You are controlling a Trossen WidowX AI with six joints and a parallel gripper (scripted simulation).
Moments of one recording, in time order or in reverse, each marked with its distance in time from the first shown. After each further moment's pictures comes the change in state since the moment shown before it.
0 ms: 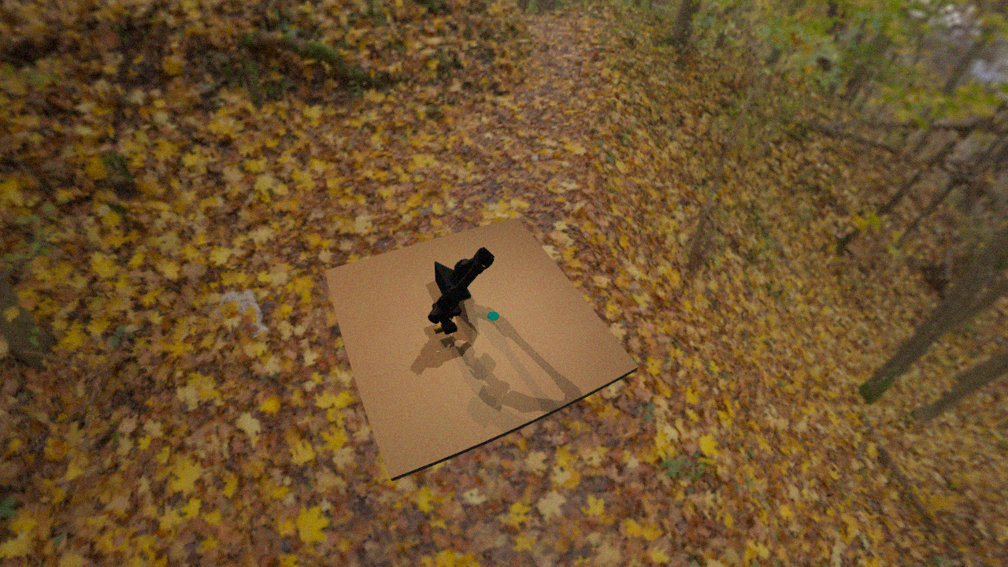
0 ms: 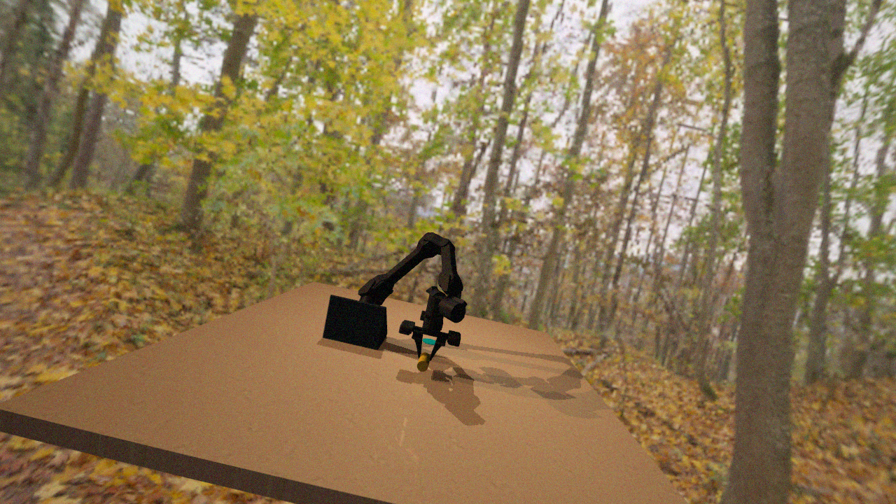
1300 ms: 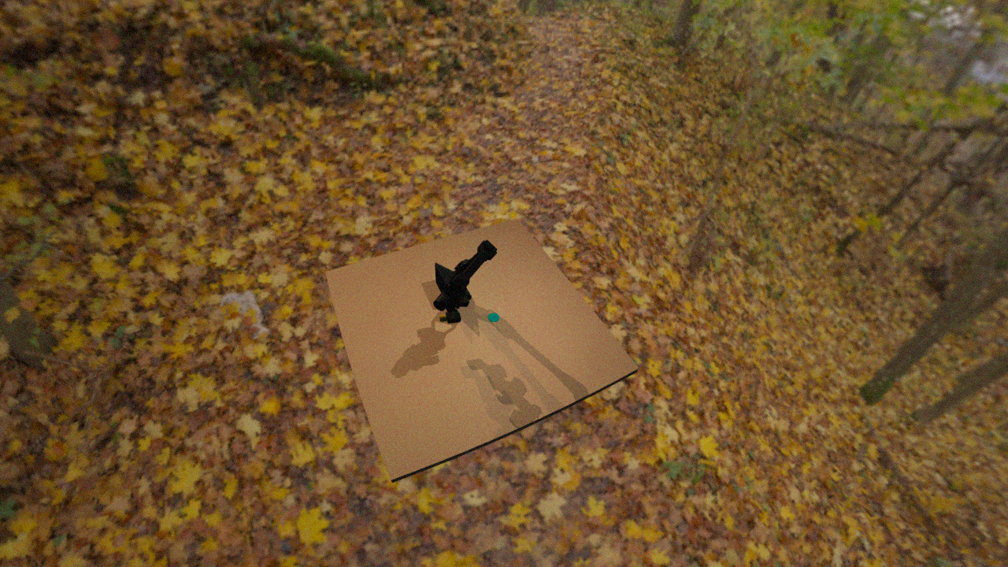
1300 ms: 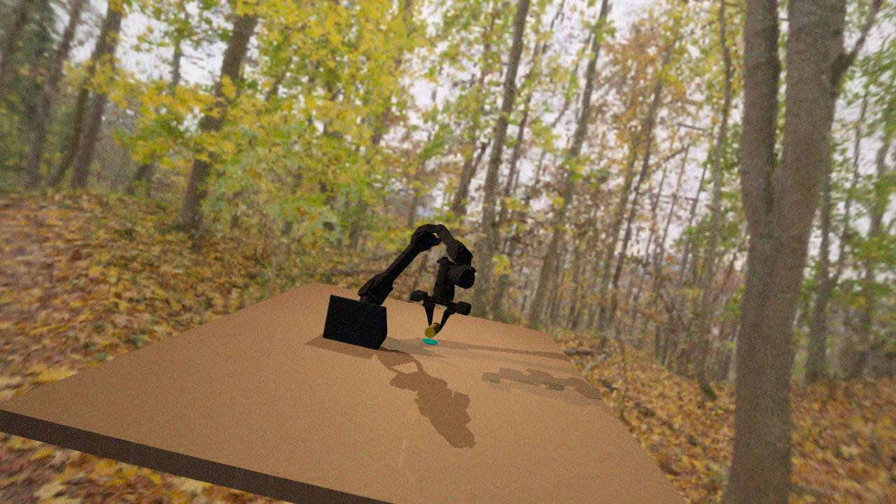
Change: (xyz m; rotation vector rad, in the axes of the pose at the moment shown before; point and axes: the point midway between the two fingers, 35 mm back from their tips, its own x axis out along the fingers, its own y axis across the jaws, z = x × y) arm -0.094 -0.010 0.027 0.208 0.027 -0.003
